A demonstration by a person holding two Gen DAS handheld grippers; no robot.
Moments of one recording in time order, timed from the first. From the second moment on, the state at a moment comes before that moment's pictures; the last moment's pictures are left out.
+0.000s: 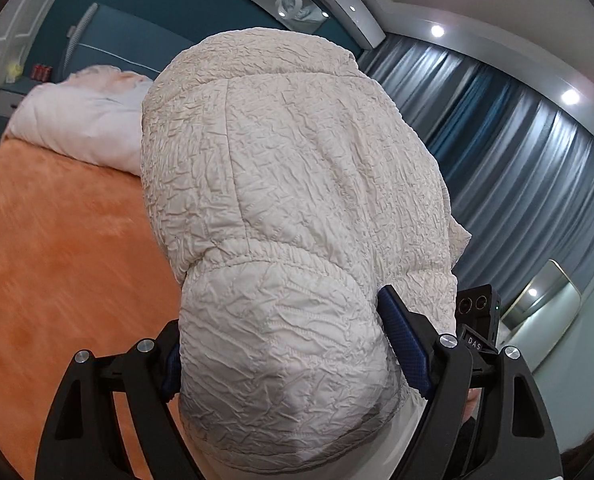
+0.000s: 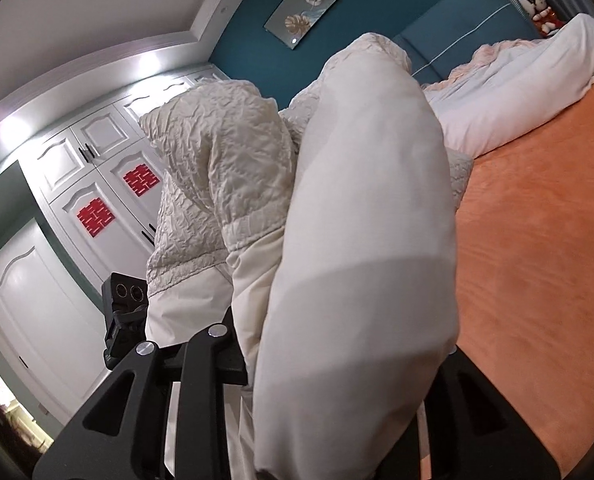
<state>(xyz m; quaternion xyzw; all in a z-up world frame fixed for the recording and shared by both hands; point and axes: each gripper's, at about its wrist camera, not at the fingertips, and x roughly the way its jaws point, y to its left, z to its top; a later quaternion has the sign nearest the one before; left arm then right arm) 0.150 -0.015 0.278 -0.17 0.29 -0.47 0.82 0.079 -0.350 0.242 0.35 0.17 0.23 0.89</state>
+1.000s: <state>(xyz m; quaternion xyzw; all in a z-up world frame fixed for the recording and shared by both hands) 0.214 0.024 0.075 0.05 0.38 -0.12 0.92 0.226 -0.240 0.114 0.11 0.36 0.07 0.93</state>
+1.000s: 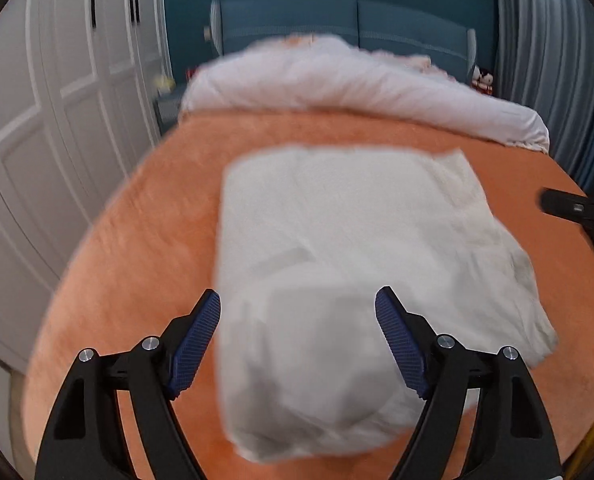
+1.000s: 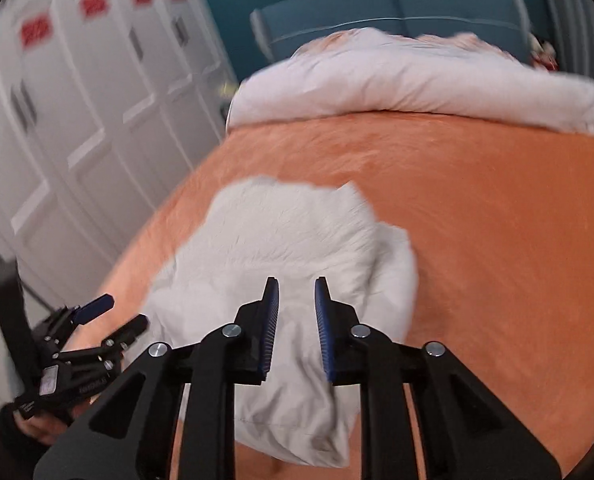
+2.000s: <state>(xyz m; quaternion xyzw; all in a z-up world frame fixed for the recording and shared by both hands) 0.119 0.017 0.036 0.01 0.42 -0.03 0.91 0.108 -0.207 0.053 0.09 0.42 -0.07 0.90</state>
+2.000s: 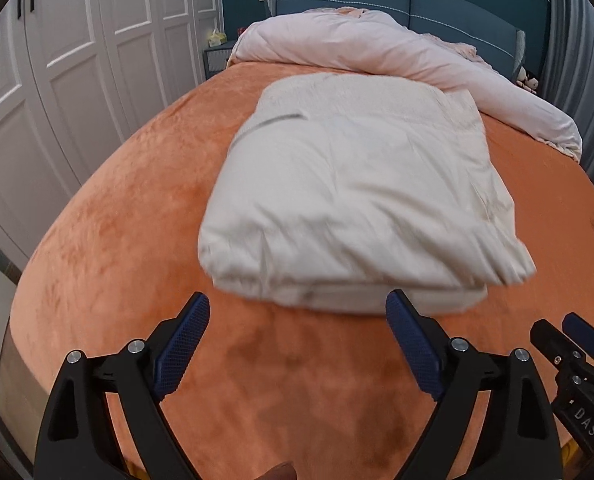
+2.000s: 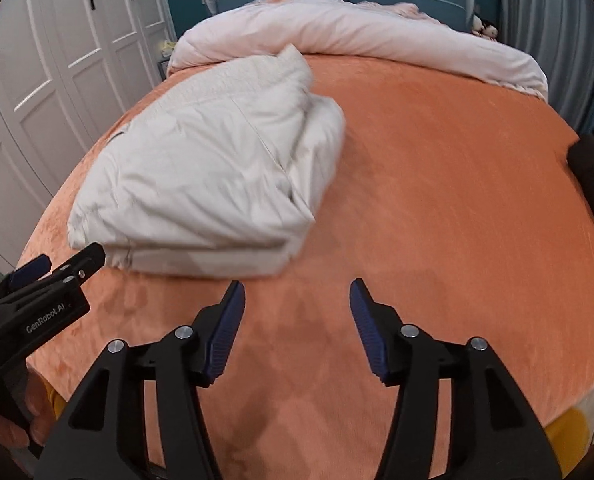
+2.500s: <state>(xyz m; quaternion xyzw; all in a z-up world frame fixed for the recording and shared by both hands) 0.067 0.001 0.008 0.02 0.42 -0.03 0.91 0.050 -0.198 0.021 0.07 0.42 -0.08 0.90</state>
